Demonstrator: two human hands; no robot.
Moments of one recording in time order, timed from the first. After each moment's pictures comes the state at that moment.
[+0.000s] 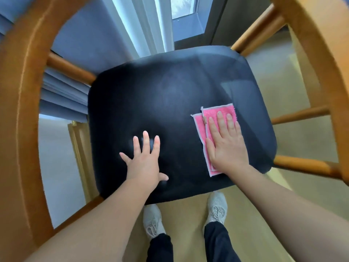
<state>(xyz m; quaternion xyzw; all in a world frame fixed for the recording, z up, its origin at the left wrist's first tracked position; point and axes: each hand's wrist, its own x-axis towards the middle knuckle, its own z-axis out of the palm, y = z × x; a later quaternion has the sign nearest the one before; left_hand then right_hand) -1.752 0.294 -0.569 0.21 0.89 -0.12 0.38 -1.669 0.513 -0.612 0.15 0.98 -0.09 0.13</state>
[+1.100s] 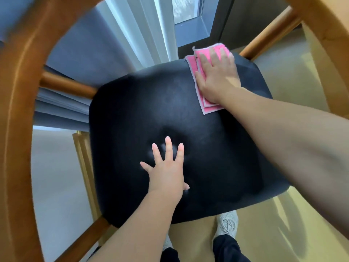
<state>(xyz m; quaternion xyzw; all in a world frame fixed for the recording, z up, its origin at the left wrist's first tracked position) -1.760 0.345 -0.572 0.24 0.88 -0.11 0.40 -1.884 0.582 -0.611 0.14 0.98 -0.07 0.12</state>
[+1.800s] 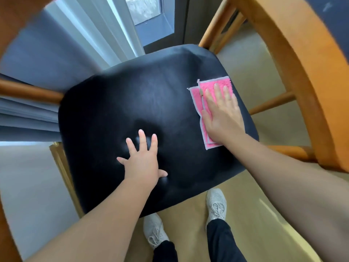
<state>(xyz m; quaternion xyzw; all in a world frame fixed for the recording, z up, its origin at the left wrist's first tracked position) -1.762 0.345 -0.571 0.25 0.88 -0.14 0.38 -1.703 0.582 -0.608 0.23 0.96 -0.12 0.08</state>
